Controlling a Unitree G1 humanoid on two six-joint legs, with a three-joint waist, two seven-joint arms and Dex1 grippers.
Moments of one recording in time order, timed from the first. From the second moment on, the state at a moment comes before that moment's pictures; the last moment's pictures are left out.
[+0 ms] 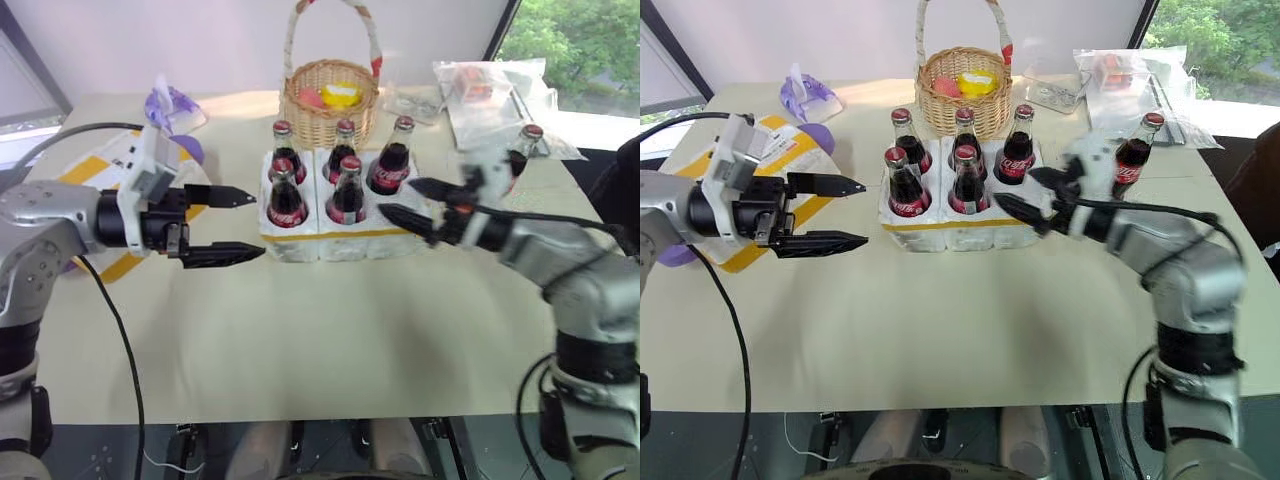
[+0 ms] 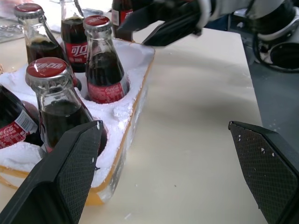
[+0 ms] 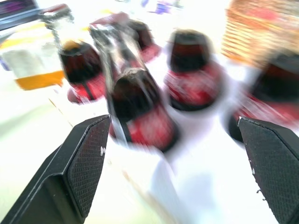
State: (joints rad) left arm -0.56 0.96 0.13 -0.27 -0.79 0.79 -1.19; right arm -0.41 -0.63 -0.36 -0.44 0.70 1.06 0.57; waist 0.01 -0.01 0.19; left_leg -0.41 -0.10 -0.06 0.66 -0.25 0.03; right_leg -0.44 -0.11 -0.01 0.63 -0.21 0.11
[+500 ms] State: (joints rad) left arm -0.60 0.93 0.09 -0.23 -0.75 0.75 -1.21; right arm -0.35 -0.58 -0.44 -0.17 0.46 0.77 0.32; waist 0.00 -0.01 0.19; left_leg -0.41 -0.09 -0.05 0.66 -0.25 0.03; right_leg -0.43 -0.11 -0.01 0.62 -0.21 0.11
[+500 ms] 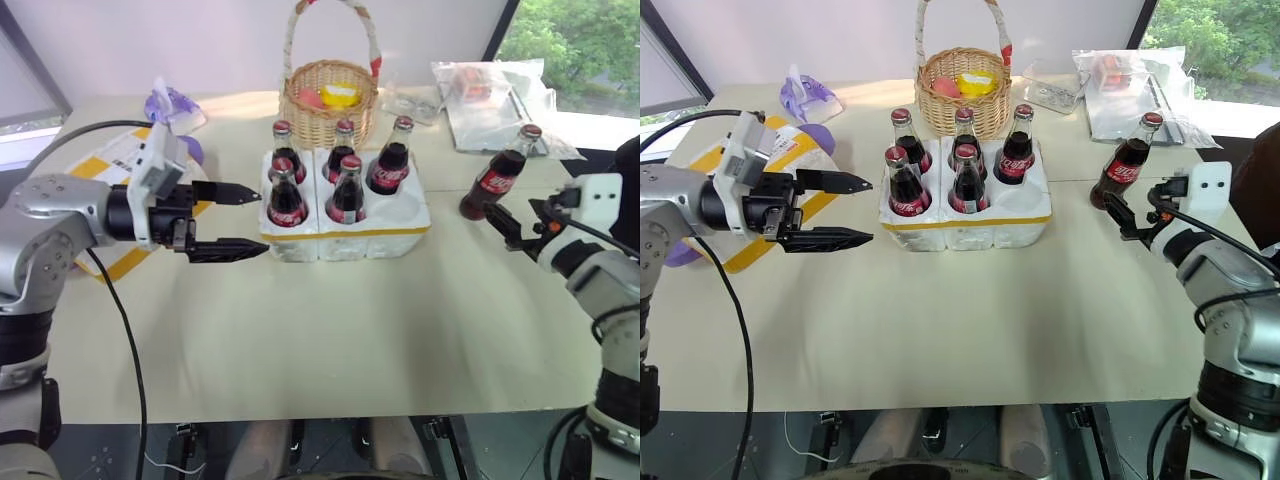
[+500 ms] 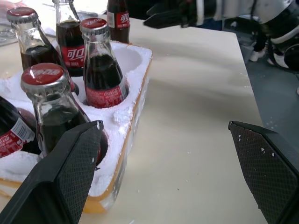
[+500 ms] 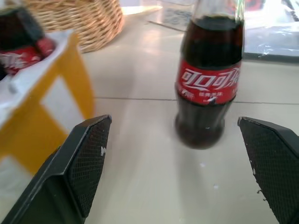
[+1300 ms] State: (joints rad) left arm -0.56 0.96 0.15 -0.30 -0.80 0.80 -1.16; right arm -0.80 -0.58 -0.28 0.72 0.28 0.31 0.40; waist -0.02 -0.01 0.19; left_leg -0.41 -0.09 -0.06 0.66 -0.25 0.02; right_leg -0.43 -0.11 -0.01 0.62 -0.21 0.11
